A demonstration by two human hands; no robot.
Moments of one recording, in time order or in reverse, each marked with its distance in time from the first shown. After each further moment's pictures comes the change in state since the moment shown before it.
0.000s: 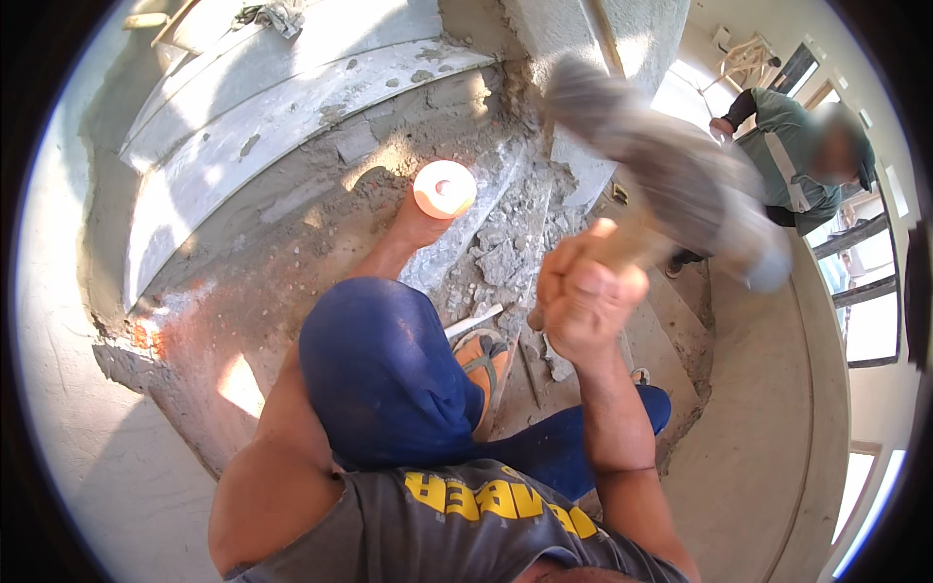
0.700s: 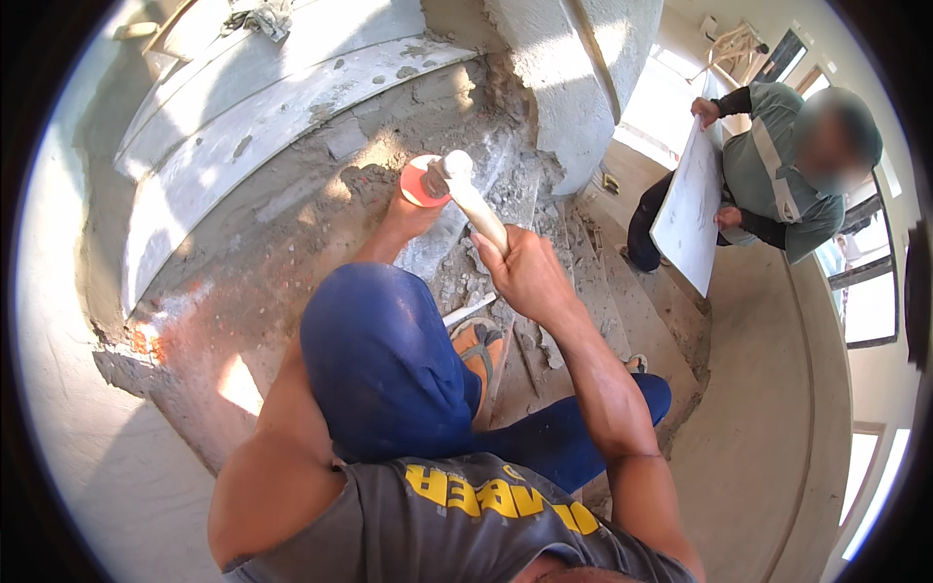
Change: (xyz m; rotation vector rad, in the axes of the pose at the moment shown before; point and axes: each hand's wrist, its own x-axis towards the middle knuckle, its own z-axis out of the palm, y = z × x) left_hand -0.001 -0.001 0.020 -0.047 -0.038 -0.148; right_hand -0.016 0.060 -0.003 -0.661 -0.437 0.531
